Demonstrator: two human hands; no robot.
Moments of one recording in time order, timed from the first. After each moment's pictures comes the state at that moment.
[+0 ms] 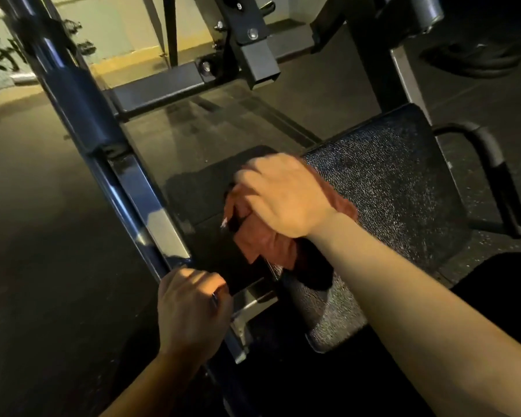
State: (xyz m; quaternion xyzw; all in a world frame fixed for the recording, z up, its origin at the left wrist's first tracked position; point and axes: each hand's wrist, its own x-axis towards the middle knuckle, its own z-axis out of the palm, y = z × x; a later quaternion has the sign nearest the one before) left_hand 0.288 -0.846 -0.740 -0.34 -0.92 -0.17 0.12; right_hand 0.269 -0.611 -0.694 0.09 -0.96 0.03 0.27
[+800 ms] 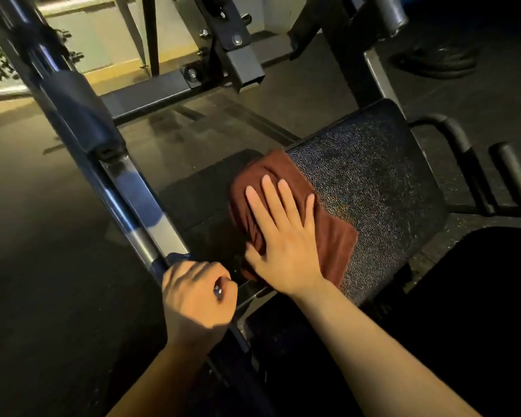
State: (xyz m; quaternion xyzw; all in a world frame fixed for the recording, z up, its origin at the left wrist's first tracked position) left_hand 0.286 -0.847 -0.747 -0.34 -0.90 -0.22 0.14; right_hand 0.327 -0.683 -0.752 -0.15 -0.94 0.10 0.29
